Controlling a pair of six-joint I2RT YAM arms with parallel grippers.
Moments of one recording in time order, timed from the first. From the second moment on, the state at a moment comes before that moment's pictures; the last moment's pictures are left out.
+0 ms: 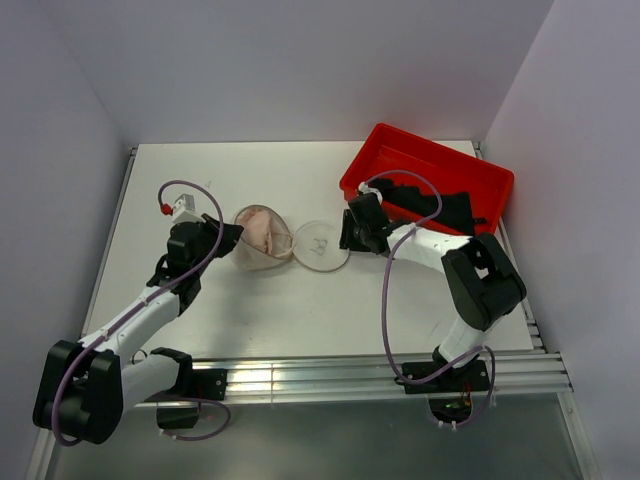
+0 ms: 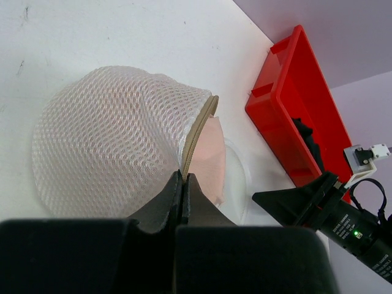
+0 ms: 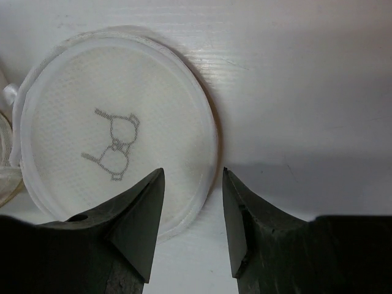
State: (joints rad) left arm -0.28 1.08 0.47 0.31 0.00 -0.85; right arm 0.53 1.68 0.95 -0.11 0.12 0.56
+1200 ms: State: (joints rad) left arm -0.28 0.96 0.45 0.27 -0.05 -0.83; right arm 0.65 1.43 0.97 -0.05 0.10 0.52
